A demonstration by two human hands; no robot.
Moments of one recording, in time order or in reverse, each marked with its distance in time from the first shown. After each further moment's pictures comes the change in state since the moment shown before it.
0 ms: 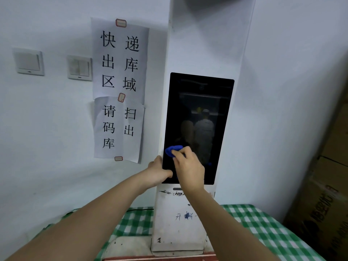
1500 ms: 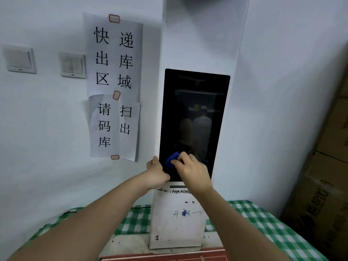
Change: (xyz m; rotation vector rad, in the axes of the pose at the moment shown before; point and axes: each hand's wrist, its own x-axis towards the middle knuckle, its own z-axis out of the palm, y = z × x) left_hand 0.005 -0.005 0.016 0.056 -0.011 -0.073; right_hand -0.014 0.033 -0.010 -0.172 -0.122 -0.315
